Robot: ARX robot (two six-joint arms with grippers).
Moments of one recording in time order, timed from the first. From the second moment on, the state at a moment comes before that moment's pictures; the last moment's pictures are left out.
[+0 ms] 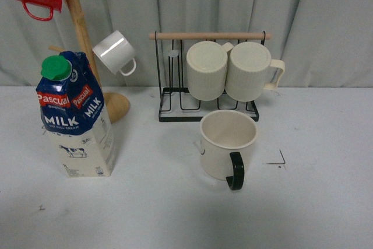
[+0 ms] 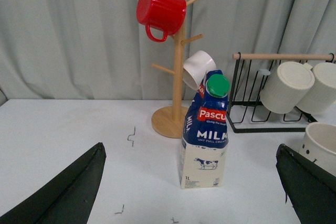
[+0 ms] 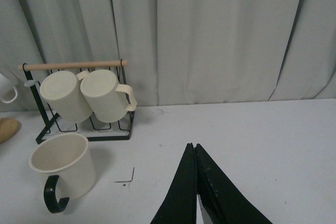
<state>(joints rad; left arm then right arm) 0.00 0.01 0.01 0.00 0.00 -0.01 0.00 0.35 0.01 0.35 0.00 0.01</state>
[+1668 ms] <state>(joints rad) -0.03 0.99 0.54 0.16 -0.10 -0.07 0.00 0.00 0.01 0.00 0.00 0.01</state>
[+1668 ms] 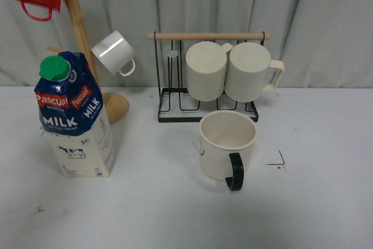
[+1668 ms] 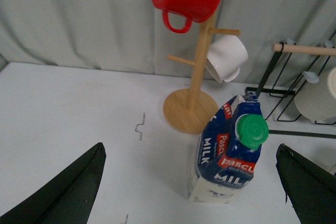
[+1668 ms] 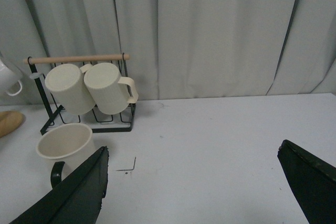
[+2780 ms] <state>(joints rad) -0.10 1.52 0.63 0.40 0.01 -0.05 0.00 0.00 0.01 0.00 0.00 0.01</state>
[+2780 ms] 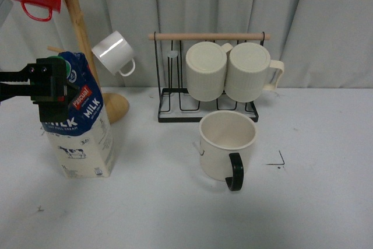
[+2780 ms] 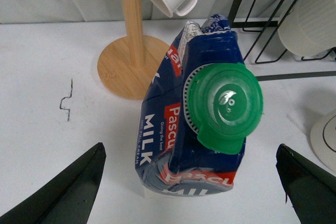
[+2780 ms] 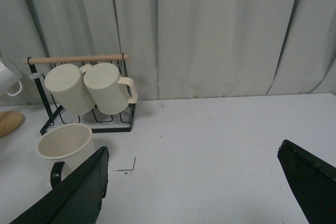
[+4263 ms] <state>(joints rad) -0.25 1.69 0.80 0.43 -0.14 0.01 0.00 0.00 0.01 0.00 0.00 0.01</state>
